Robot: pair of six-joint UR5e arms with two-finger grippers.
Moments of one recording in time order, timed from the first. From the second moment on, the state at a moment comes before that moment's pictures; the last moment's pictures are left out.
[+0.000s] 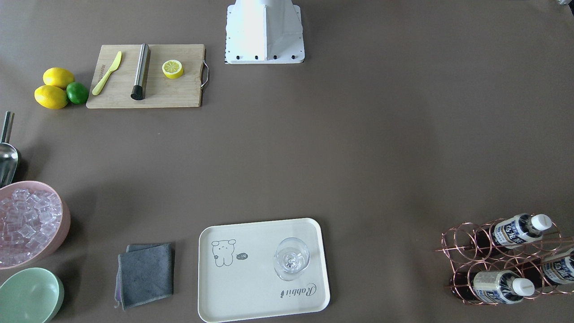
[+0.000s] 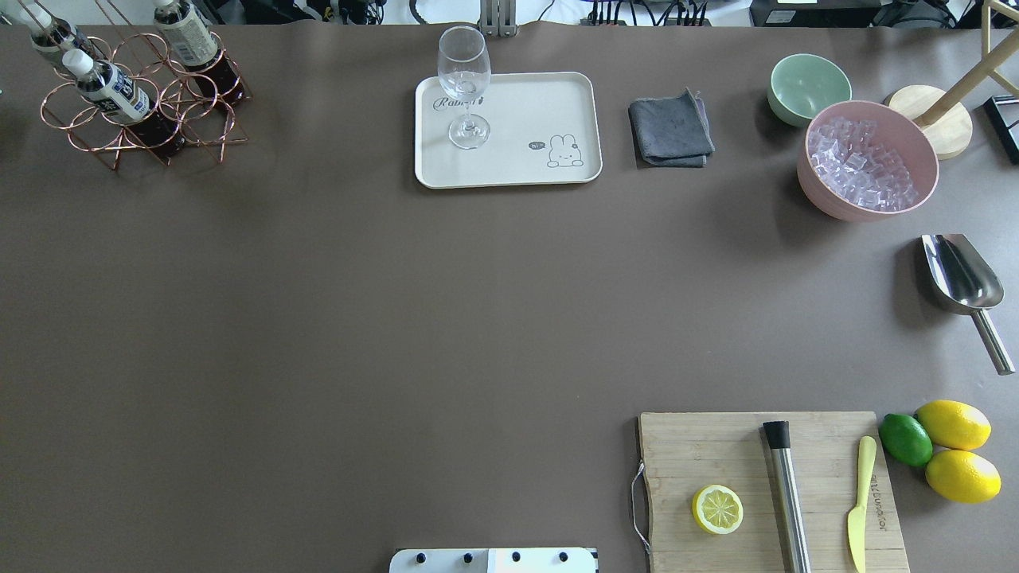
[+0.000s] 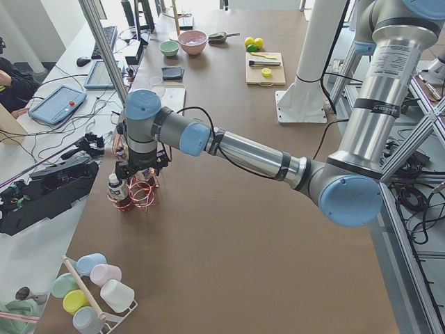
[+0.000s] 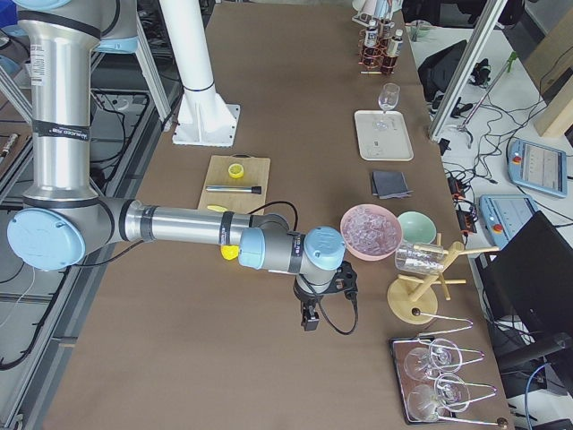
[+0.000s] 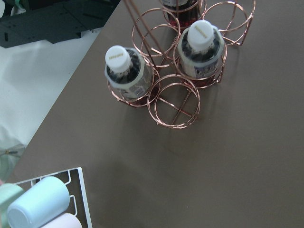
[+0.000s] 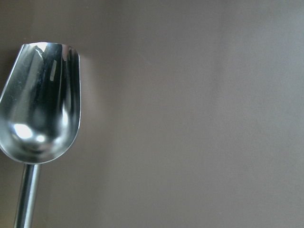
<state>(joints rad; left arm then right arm) -1.53 -1.89 -1.62 -1.61 -2.30 0.78 1.54 -1.65 1.60 -1.62 2.30 -0.23</state>
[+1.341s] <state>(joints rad) -1.46 -2.35 -1.16 -1.53 -2.38 1.02 1.54 -1.64 1.59 -1.61 2.31 -0.23</state>
